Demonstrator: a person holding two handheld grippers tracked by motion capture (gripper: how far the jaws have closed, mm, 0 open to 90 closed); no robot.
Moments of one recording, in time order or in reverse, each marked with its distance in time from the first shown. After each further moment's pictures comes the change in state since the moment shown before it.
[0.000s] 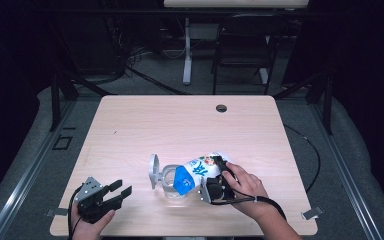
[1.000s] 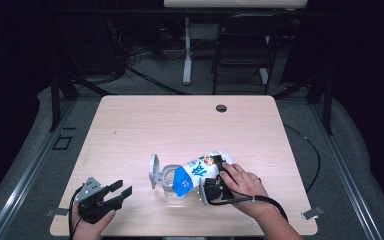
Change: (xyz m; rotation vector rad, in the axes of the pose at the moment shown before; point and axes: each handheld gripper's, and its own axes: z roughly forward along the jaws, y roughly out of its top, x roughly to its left) left arm 0.000 -0.001 0.001 0.006 -0.005 -0.004; right arm 0.003 0.003 0.003 0.033 -0.024 -0.077
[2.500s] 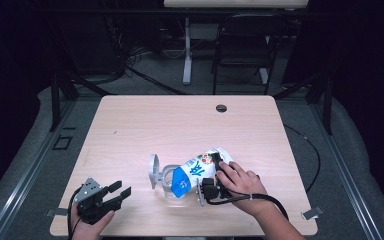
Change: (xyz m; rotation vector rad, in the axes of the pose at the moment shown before) left arm 0.002 -0.002 -0.002 0.003 0.003 -0.004; right arm -0.003 0.006 0.001 0.013 -0.052 -0.098
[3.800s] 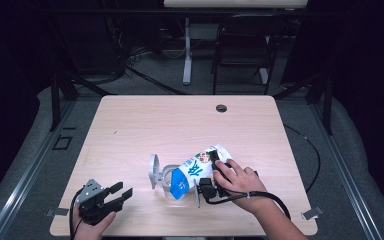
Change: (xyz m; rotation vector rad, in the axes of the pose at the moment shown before) left arm -0.001 -0.005 0.003 0.003 -0.006 -0.009; right arm -0.006 0.006 -0.001 0.025 -0.026 -0.108
